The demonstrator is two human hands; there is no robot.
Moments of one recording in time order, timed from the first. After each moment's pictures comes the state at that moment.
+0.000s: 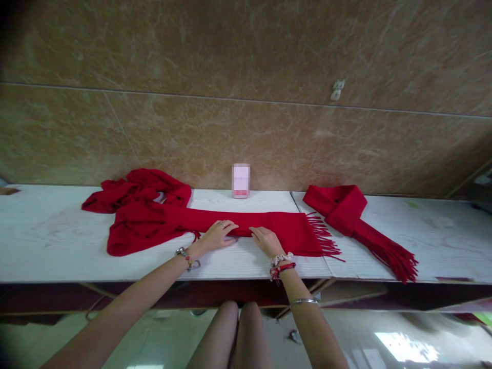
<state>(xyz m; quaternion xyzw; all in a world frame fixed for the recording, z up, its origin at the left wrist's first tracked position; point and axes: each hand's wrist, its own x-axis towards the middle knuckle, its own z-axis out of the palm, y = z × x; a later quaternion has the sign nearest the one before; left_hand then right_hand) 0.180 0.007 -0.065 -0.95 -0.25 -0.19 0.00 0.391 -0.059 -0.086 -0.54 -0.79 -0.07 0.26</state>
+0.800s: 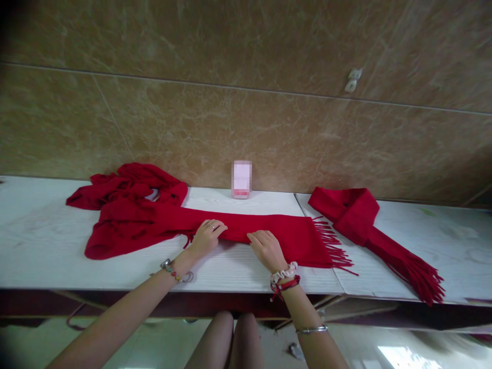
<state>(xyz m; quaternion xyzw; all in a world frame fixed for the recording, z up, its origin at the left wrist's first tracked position) 0.175 0.010 -0.076 -0.91 -0.32 -0.25 0.10 0.387 -0.068 -0.073 -0.45 -0.82 -0.21 0.28</state>
